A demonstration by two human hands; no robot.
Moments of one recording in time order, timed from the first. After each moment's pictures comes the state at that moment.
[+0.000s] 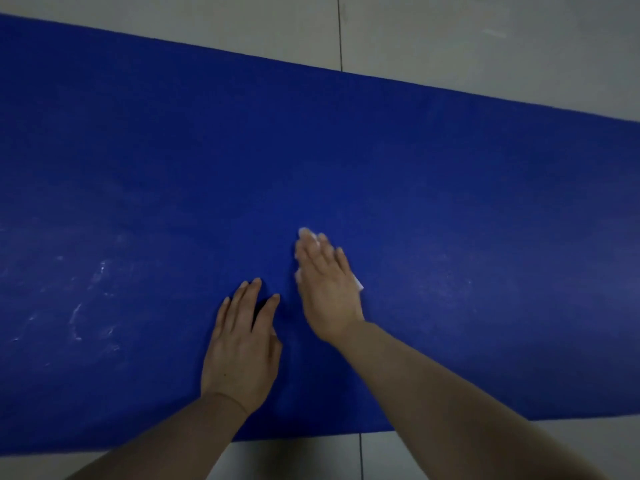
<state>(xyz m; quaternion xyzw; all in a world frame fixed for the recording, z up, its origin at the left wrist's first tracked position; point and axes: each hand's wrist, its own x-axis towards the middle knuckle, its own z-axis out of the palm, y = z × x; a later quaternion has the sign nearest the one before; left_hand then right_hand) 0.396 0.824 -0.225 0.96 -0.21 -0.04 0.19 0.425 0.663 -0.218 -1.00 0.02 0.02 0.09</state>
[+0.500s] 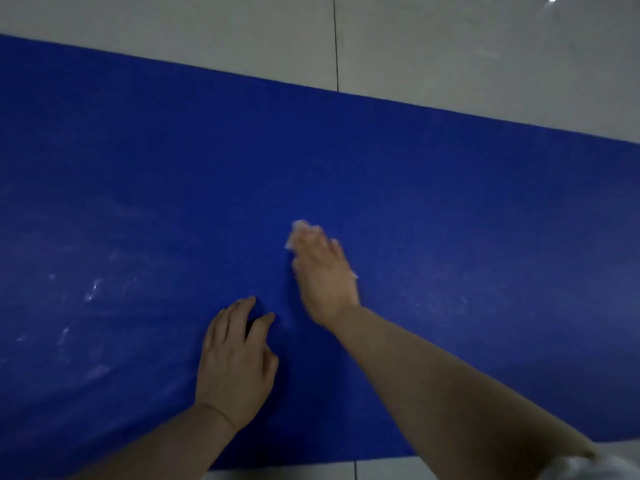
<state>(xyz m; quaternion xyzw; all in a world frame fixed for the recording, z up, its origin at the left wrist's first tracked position) 0.409 0.822 -0.220 0.95 -0.23 -0.01 0.22 0.467 0.643 -0.207 -1.00 0.00 0.04 0.09</state>
